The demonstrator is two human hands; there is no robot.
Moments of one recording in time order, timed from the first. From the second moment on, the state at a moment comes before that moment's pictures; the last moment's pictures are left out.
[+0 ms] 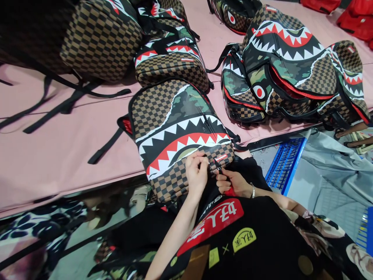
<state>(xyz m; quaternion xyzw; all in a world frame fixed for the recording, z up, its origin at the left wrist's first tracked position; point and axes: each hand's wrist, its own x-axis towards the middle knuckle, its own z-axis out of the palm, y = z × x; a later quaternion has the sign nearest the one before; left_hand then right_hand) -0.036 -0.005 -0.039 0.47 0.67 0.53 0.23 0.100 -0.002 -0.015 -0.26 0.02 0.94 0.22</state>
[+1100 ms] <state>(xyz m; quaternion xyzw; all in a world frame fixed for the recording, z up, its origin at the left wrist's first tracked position) -0.031 -0.047 -0.006 0.56 0.60 0.49 0.29 0.185 0.107 -0.036 -0.21 -0.93 0.20 0.21</state>
